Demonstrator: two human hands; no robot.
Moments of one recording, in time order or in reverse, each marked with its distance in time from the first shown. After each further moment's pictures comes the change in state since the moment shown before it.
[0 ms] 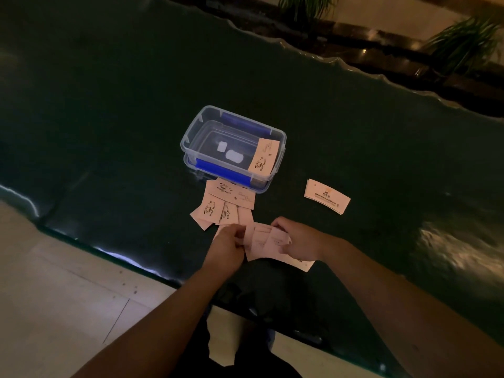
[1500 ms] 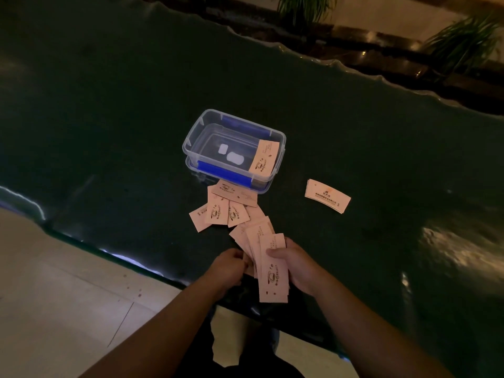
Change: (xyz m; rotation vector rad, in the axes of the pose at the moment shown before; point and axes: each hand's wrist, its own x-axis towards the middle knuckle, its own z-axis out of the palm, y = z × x) left_hand -0.022 -0.004 0.007 -0.235 -0.244 -0.401; right_hand -0.023 -0.019 0.065 1.111 0.120 0.284
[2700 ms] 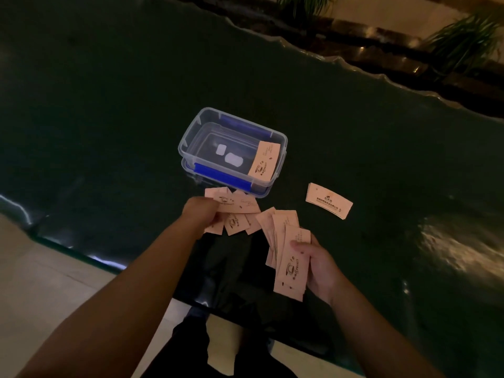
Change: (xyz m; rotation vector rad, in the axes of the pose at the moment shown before) left_hand 0.062 0.083 -0.091 -0.188 0.299 0.066; right_hand -0.005 -0.006 -0.033 0.276 0.044 -0.089
